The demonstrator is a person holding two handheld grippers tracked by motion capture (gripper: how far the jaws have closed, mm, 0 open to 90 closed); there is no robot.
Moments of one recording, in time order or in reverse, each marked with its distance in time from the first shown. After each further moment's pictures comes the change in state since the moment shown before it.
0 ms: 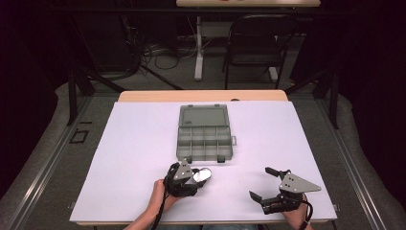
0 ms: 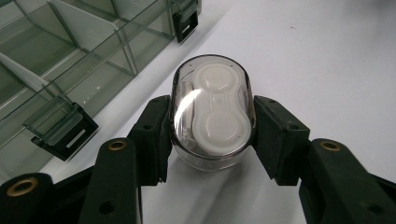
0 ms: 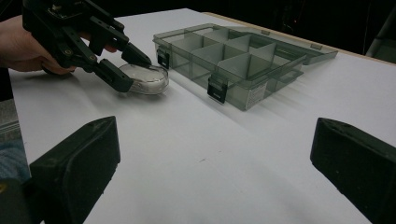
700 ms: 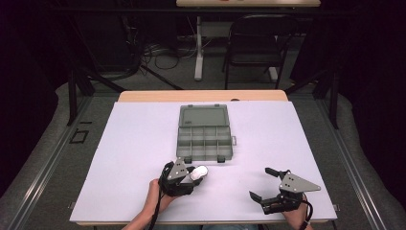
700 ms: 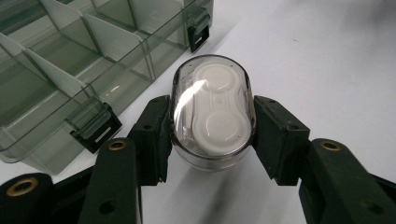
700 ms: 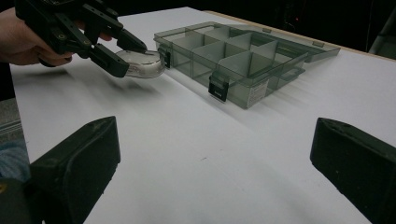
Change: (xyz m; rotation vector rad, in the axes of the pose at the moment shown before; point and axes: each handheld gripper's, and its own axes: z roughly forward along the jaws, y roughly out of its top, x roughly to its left) left arm 0.004 -0.001 -0.015 -0.039 0.028 -0.004; right arm -0.001 -0.001 0.000 0.007 0.007 0.008
